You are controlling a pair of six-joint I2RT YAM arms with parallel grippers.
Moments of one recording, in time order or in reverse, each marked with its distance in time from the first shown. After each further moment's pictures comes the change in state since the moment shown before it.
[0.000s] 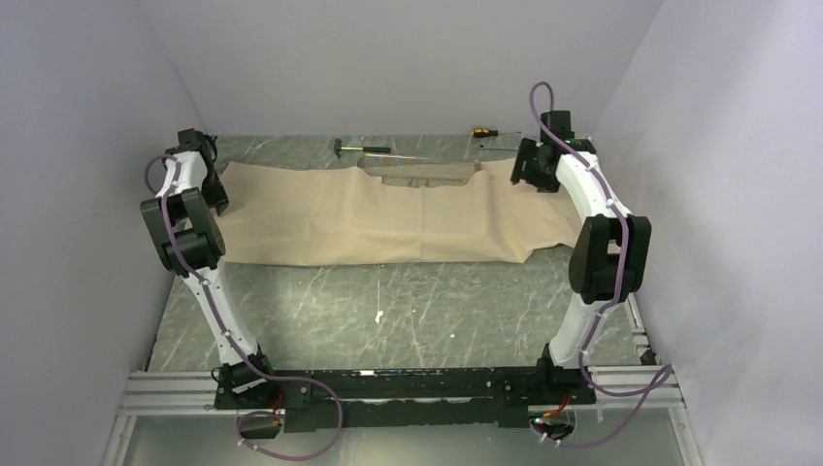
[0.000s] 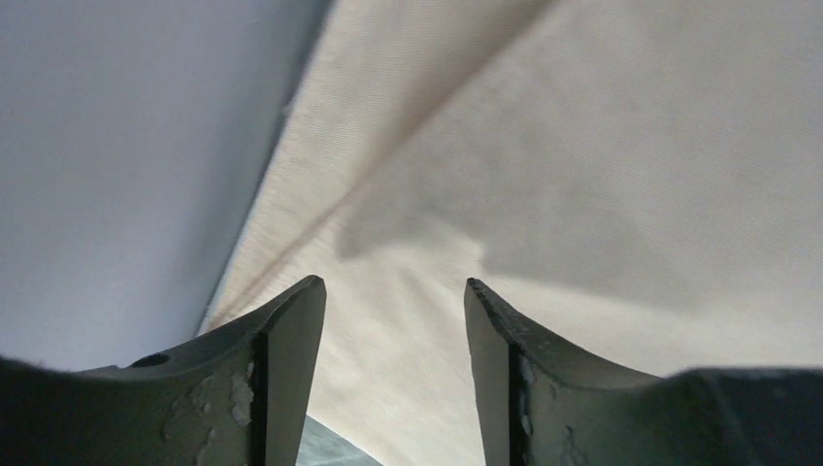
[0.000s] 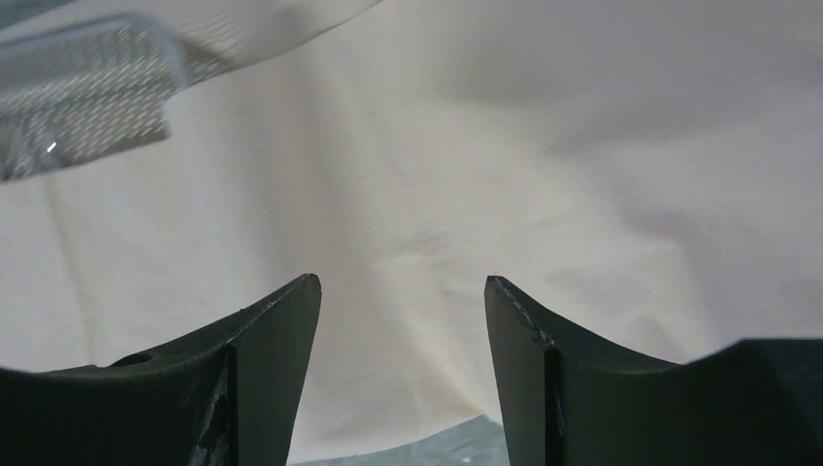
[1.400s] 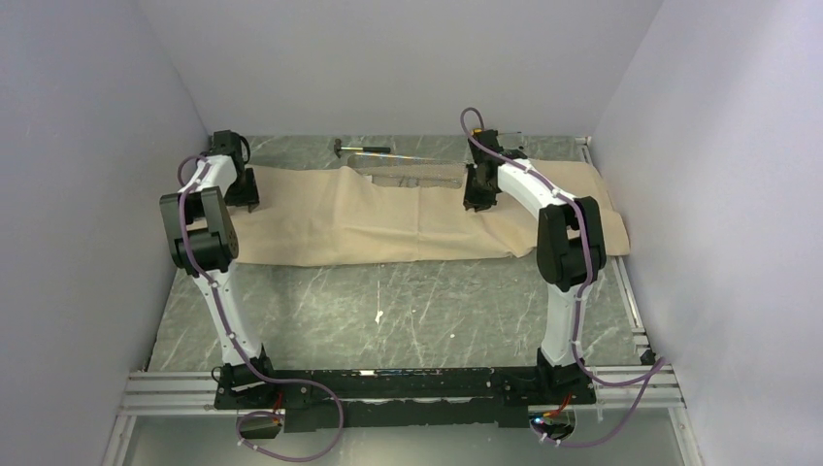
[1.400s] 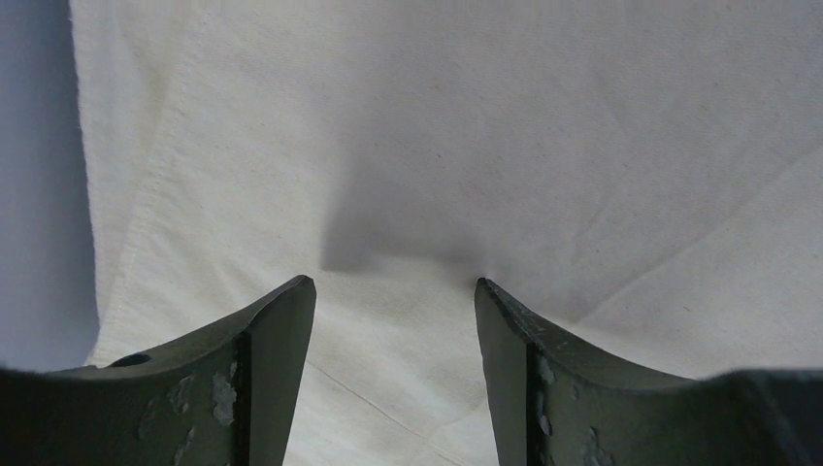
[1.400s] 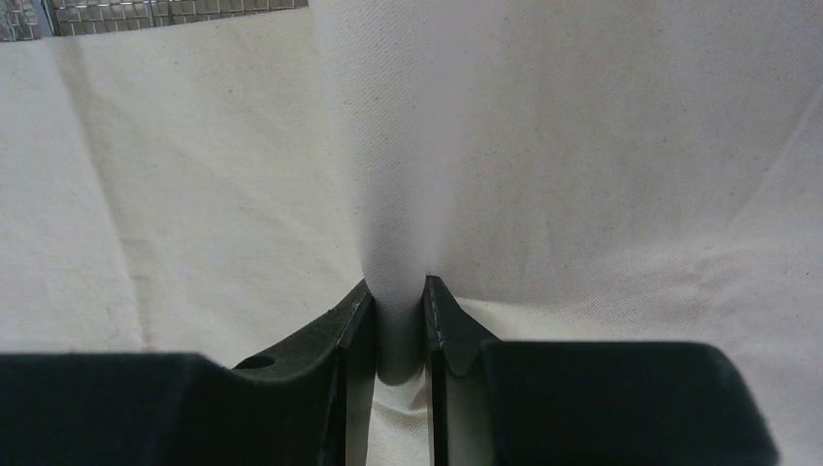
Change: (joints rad) left arm -0.146 -0.077 -0.177 0.169 0.066 0.063; right arm 0.312 0.168 0.000 0.021 -0.017 0.146
